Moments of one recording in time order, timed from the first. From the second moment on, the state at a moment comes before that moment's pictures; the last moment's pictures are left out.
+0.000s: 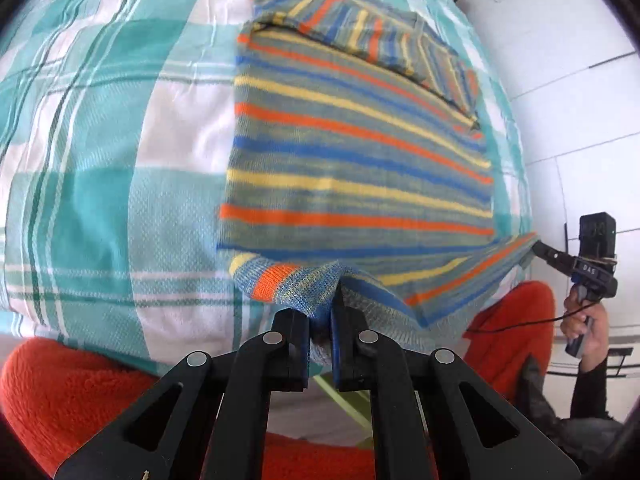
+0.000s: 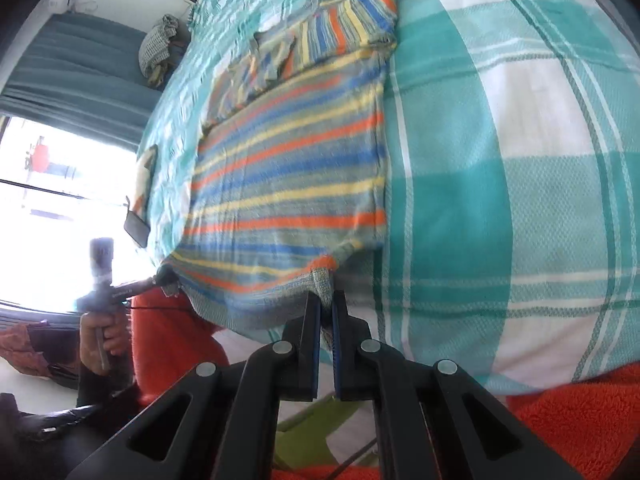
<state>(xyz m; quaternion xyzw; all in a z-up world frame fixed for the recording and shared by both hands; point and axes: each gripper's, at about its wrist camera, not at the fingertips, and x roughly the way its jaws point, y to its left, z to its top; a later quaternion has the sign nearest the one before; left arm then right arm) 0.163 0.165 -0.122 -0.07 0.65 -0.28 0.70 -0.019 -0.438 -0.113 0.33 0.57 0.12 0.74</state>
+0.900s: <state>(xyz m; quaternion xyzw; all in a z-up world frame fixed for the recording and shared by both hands) 0.301 0.034 -0.158 -0.04 0.52 -0.19 0.84 0.225 -0.403 -0.151 0.17 0.52 0.04 0.84</state>
